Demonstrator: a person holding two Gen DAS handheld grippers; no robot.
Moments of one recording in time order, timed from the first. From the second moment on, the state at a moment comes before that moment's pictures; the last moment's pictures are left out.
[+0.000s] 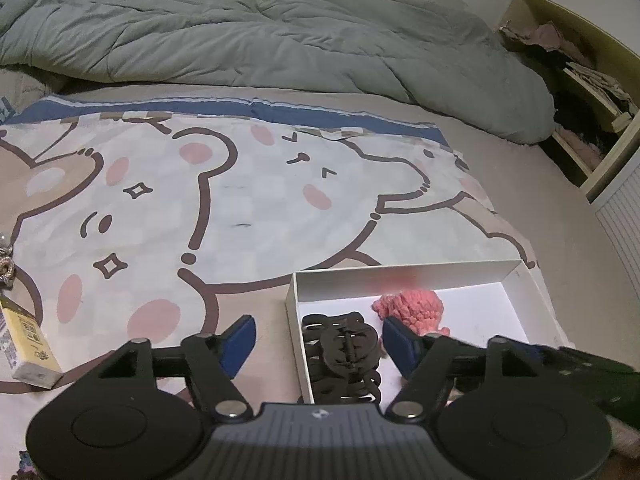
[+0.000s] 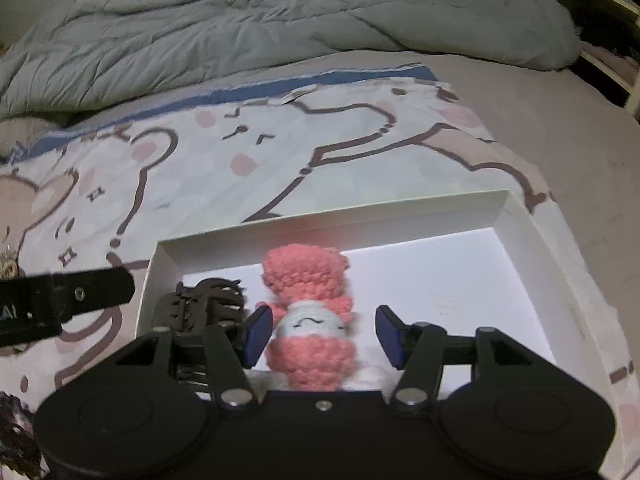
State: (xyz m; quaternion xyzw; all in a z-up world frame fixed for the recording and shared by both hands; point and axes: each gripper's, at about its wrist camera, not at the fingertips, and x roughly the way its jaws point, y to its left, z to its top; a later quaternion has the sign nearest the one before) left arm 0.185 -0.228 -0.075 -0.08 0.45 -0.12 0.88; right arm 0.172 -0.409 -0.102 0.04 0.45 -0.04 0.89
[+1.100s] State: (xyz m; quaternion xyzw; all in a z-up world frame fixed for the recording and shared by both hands) left arm 0.122 -0.188 -0.028 0.00 0.41 -0.11 0.91; right arm 0.082 -0.414 -0.025 0.04 0.37 -0.06 0.92
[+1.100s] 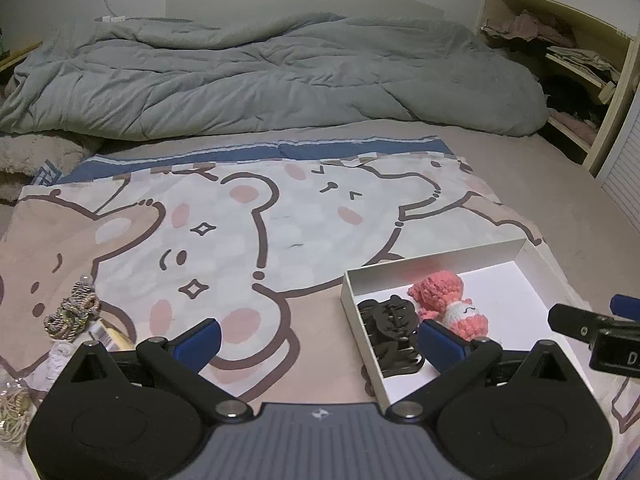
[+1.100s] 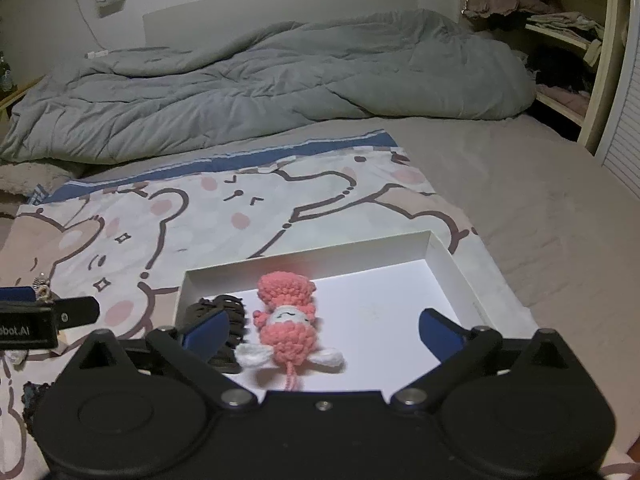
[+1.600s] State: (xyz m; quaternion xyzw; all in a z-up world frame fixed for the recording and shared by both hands) left arm 0.107 -0.113 -0.017 0.01 0.39 -0.07 0.92; right arm 0.079 -0.365 -0.019 0.03 0.37 -0.01 0.93
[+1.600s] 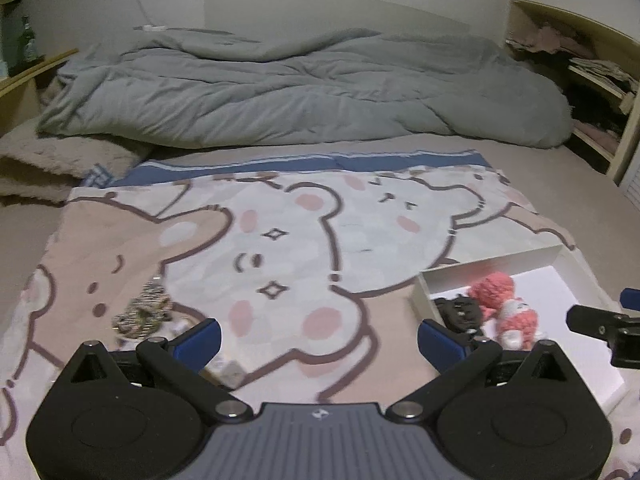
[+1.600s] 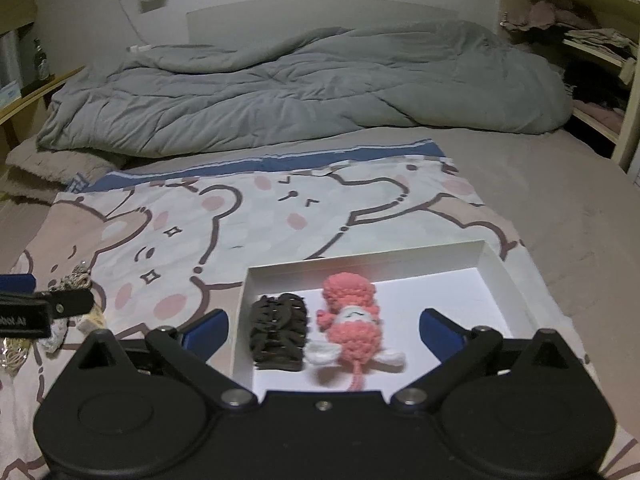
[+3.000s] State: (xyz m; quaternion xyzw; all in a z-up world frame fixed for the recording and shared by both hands) left arm 0.080 -0.052 -0.109 0.00 0.54 -0.09 0.84; right arm 0.056 -0.196 -0.131 -0.40 0.45 0.23 0.76
